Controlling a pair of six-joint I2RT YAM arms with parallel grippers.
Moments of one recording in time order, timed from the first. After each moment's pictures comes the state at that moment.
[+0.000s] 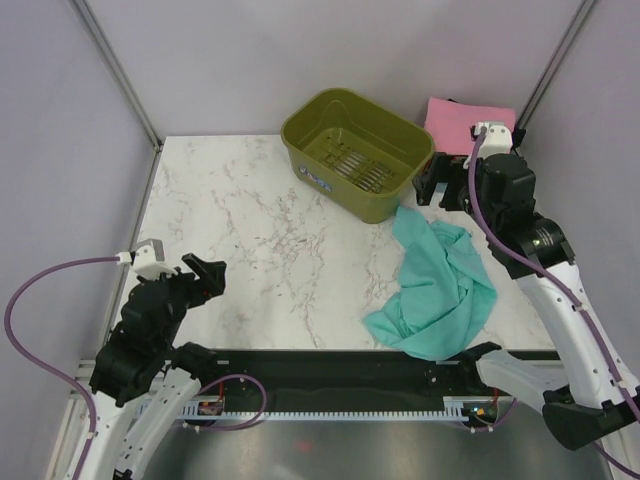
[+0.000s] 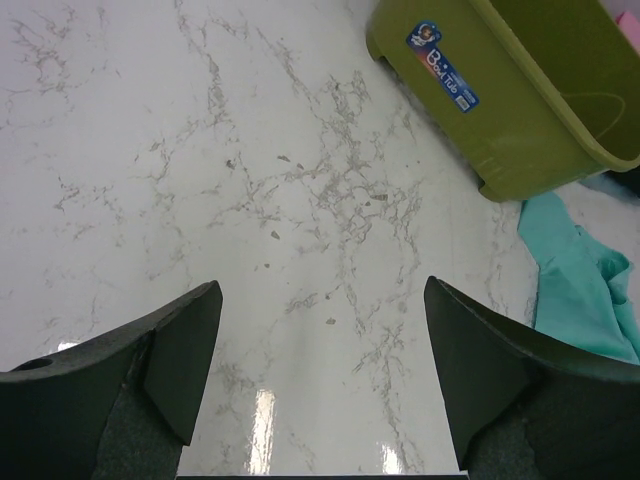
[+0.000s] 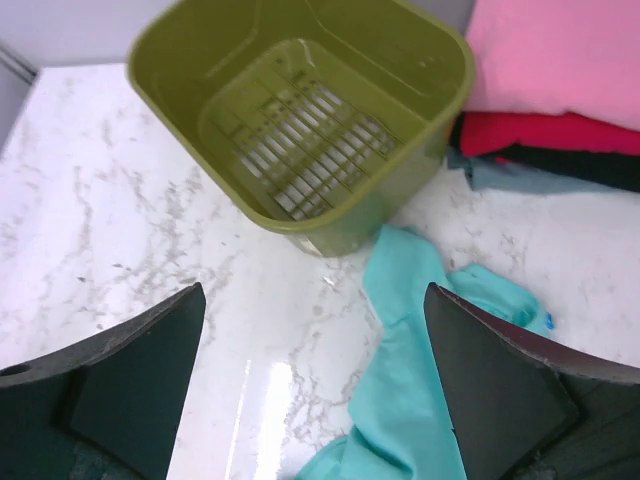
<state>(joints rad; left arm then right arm) -0.40 0.26 0.75 -0.81 -0.32 -0.59 0.36 1.05 1.32 -0.61 0.14 0.30</state>
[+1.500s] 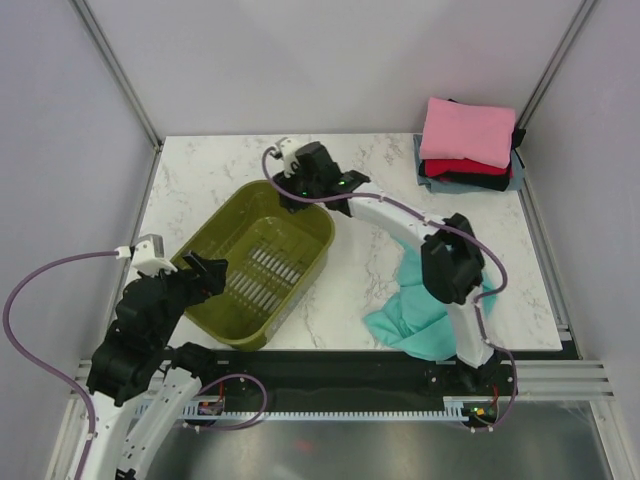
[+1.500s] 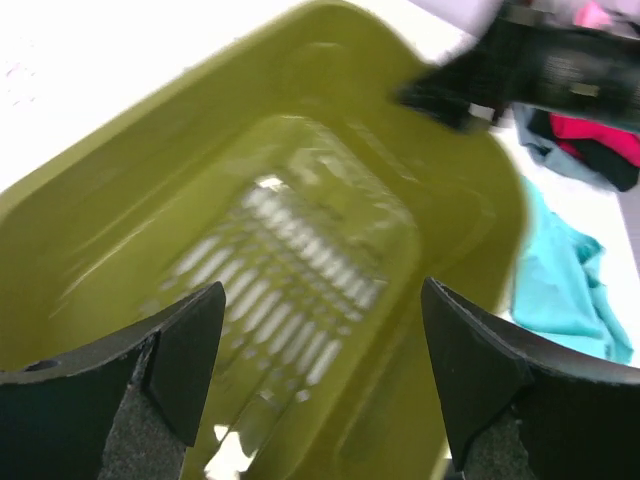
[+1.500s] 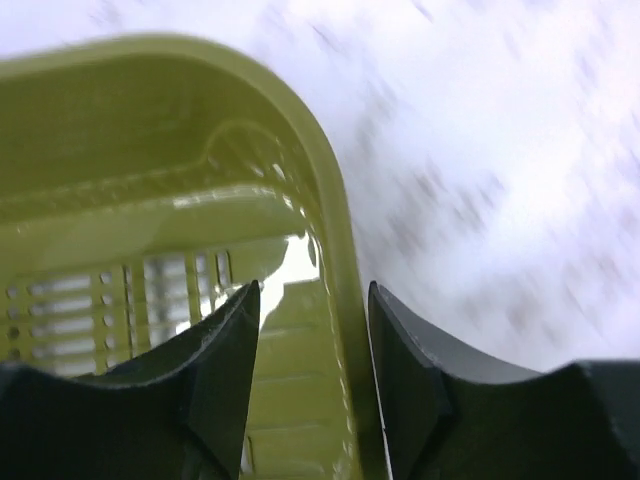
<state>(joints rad) -0.36 0.28 0.78 -0.81 -0.24 -0.56 0.73 2.07 1.80 -0.35 -0.12 0.02</state>
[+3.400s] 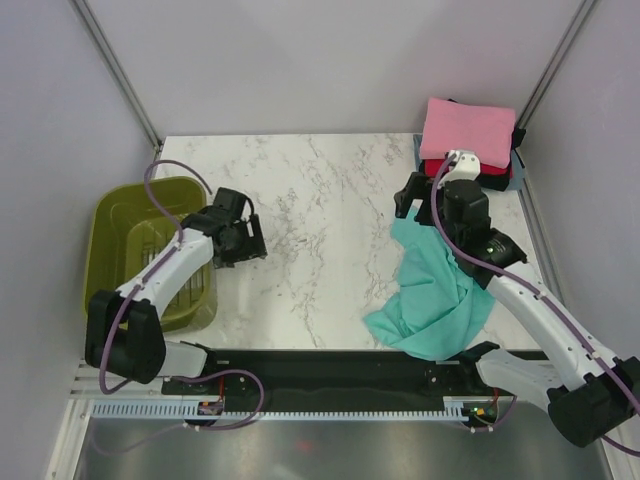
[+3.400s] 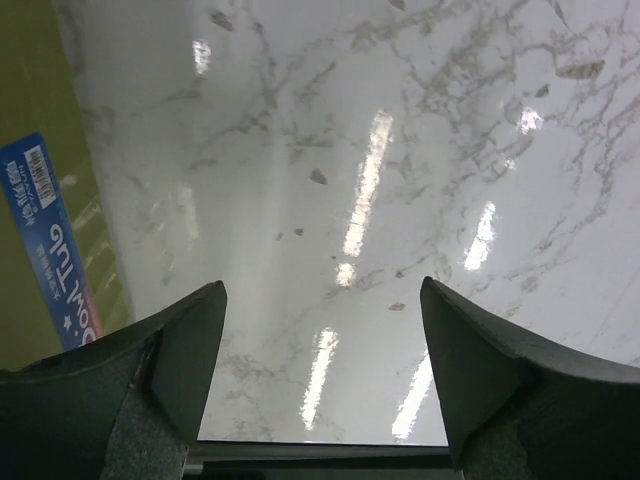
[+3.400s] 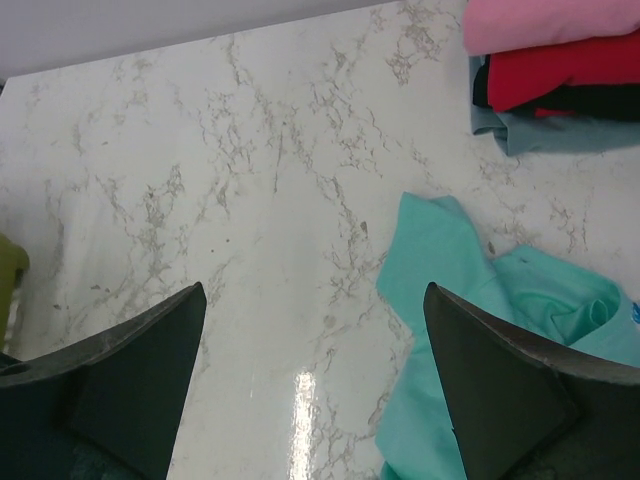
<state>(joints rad) -0.33 1.39 0.98 -0.73 -0.09 -0.53 0.44 1.05 0.99 -0.27 0.24 0.41</state>
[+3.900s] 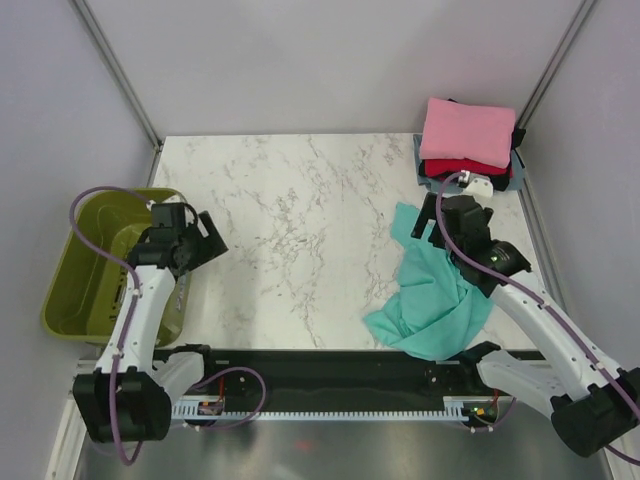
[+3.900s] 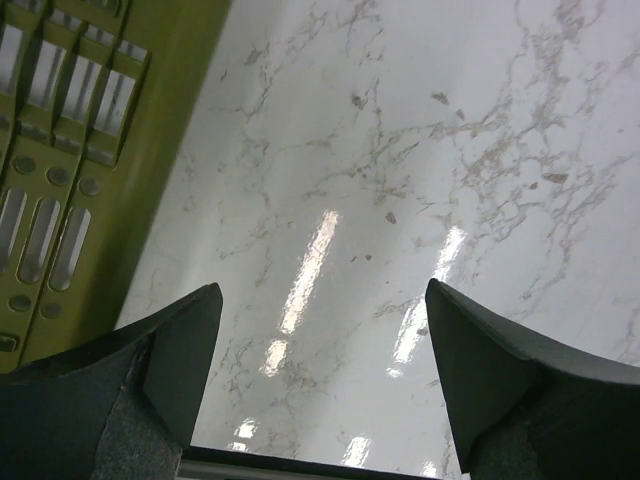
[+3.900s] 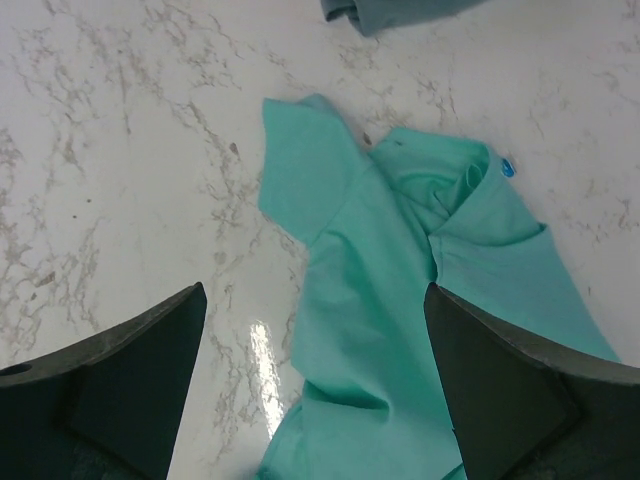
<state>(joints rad) 0.04 1.07 0.87 -0.74 -0.03 -0.43 0.44 0.99 0.94 -0.53 0.43 0.51</state>
